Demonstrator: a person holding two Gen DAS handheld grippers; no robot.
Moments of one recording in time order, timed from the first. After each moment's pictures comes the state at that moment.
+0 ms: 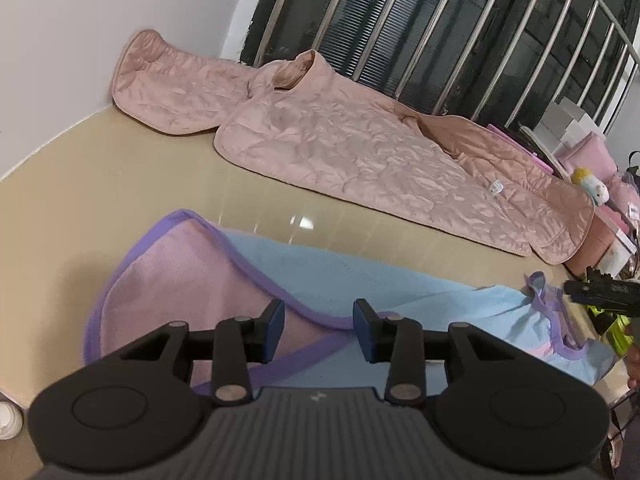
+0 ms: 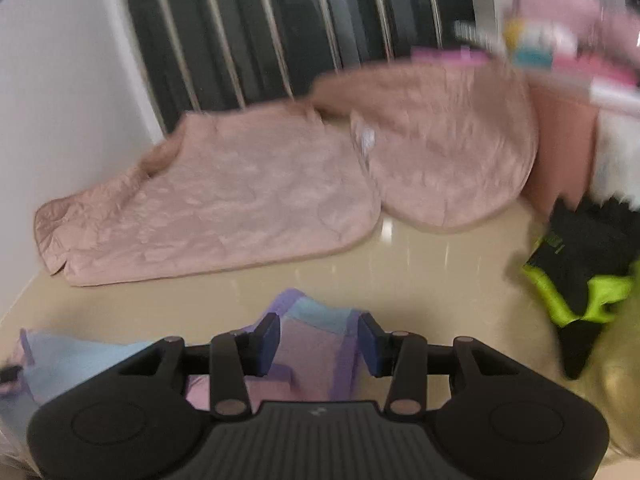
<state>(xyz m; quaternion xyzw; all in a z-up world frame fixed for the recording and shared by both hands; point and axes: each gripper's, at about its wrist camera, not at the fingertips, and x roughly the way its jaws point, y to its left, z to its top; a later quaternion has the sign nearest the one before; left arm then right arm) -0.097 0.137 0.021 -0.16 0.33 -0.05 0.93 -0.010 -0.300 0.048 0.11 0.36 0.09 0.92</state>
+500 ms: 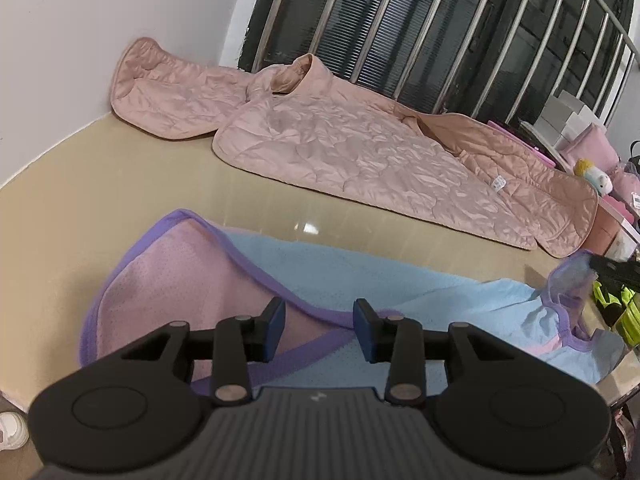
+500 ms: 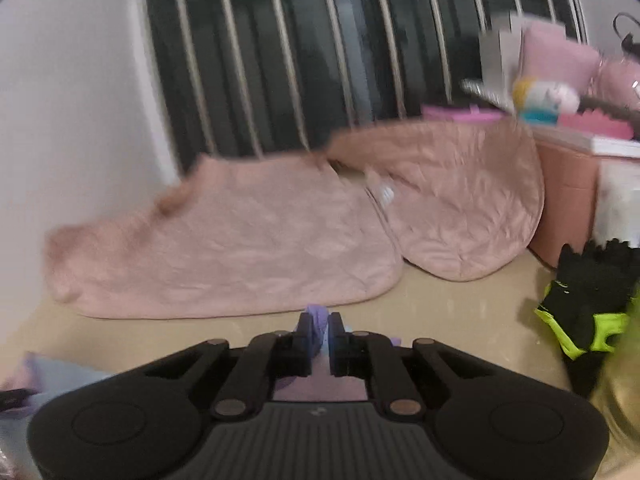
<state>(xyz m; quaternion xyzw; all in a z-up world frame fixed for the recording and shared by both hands) -0.100 0.130 0.015 -0.14 0.32 -0.04 0.94 -0.056 -0.278 0.061 0.08 0.25 0.08 0.96</state>
